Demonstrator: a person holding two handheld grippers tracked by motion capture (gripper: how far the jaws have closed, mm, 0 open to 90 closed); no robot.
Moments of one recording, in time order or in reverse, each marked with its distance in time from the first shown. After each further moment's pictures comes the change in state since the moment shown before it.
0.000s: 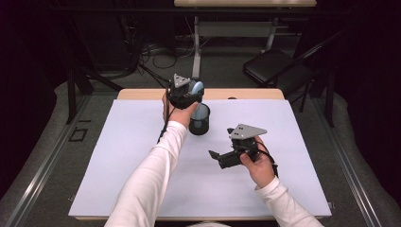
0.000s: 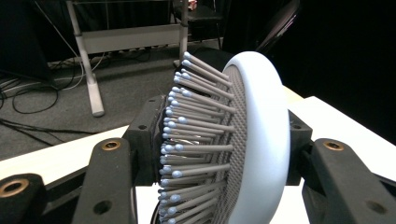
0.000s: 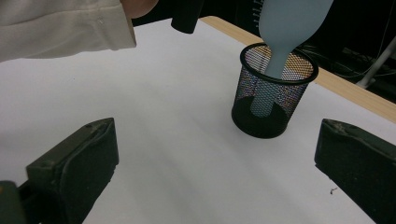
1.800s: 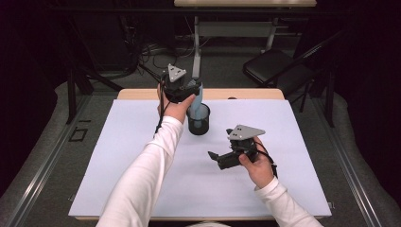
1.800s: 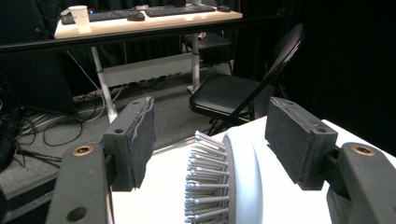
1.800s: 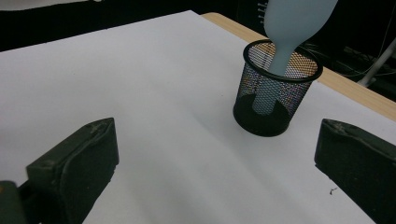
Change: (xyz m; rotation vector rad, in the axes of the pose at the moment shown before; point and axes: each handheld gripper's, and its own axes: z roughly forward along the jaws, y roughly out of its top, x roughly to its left) left arm -0.001 0.032 -0.028 -0.101 0.045 0.079; right arm 0.002 -0.001 0.003 0.010 0.002 -0.010
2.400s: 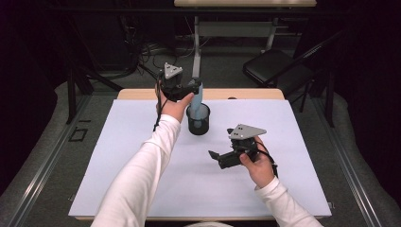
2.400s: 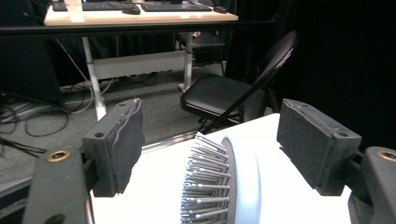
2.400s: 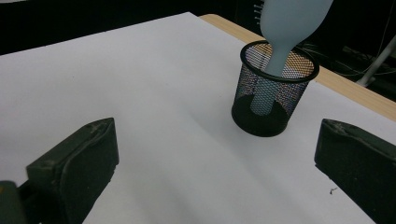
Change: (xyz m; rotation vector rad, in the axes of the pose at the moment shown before) left arm 0.009 0.002 -0.002 0.003 -0.044 -0.087; right arm -0.002 0.000 -0.001 -0.006 -0.004 0.008
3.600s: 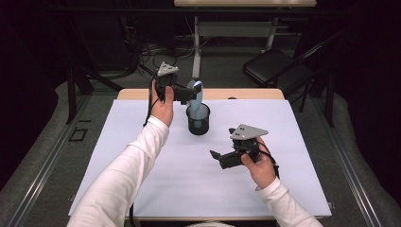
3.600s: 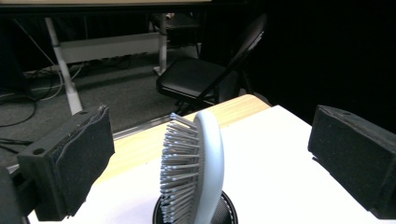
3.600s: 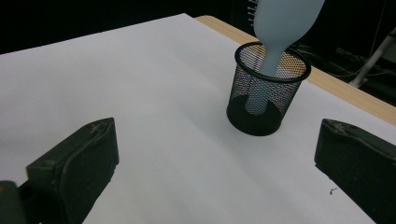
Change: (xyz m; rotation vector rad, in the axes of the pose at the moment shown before) left arm -0.001 0.012 -0.024 0.089 -0.111 0.017; right arm 0.000 0.000 -0.005 -0.001 -0.019 -0.004
